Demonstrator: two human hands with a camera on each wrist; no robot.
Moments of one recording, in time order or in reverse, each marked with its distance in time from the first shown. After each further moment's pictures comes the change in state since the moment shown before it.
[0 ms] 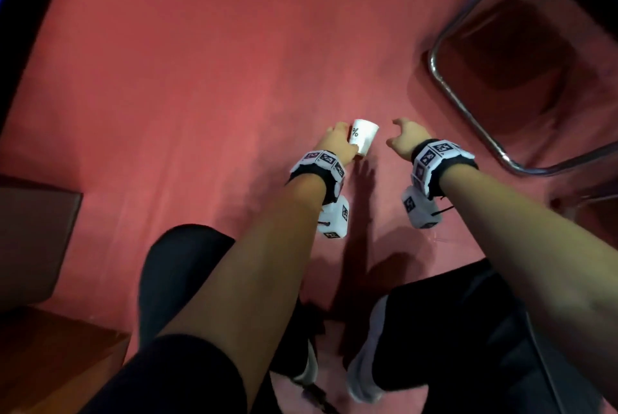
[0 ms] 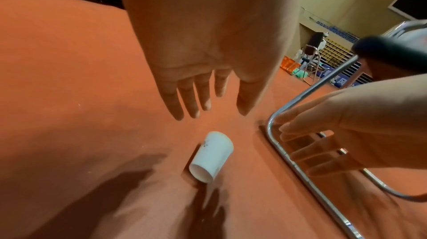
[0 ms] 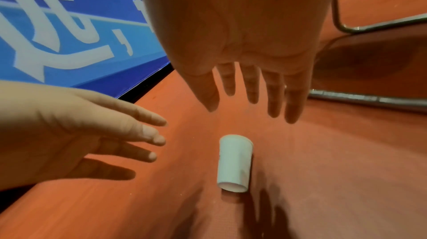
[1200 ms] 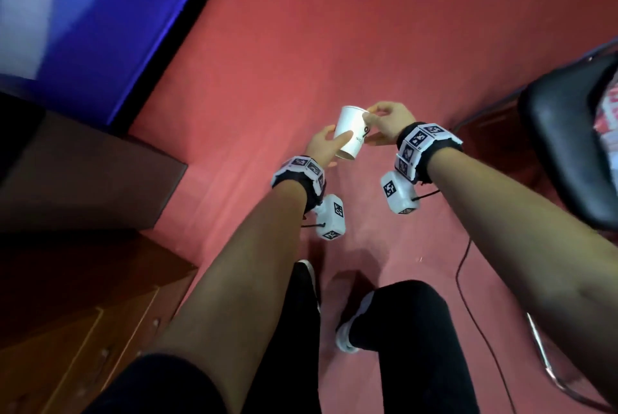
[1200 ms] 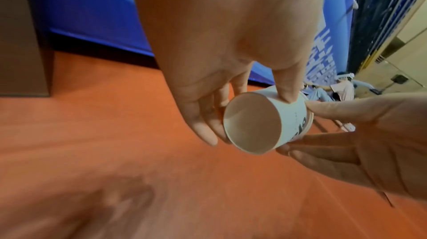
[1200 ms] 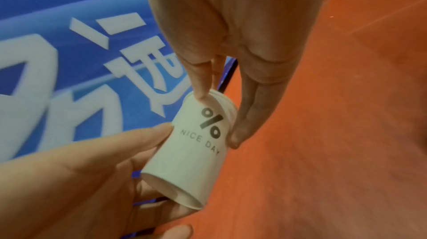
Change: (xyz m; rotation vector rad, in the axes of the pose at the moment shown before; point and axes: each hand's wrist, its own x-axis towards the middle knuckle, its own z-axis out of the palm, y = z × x) left_hand -0.218 0.051 -0.266 -0.894 0.148 -0.216; right_hand -0.195 -0.261 -0.193 0.523 -0.259 -0.215
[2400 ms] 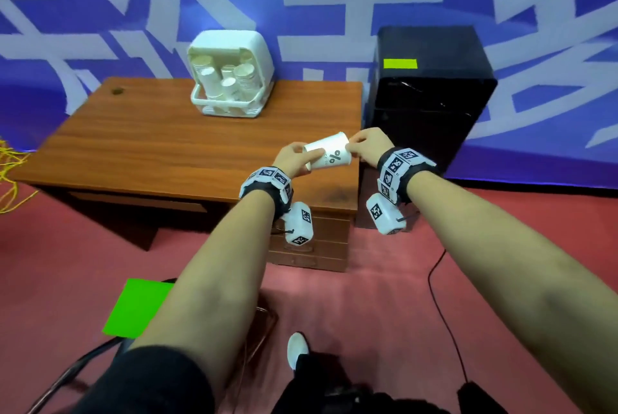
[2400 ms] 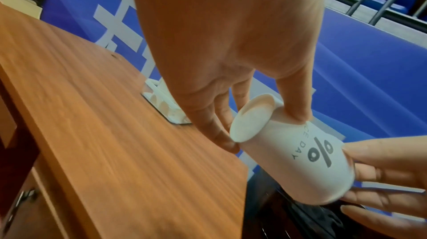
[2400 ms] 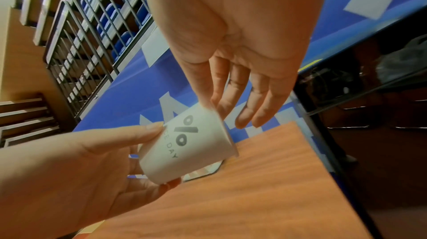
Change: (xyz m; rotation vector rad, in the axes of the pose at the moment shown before) left_hand -0.624 -0.115 -0.446 -0.665 1.101 0.145; right_hand -0.490 -0.301 0.498 -0.779 -0.824 -0.936
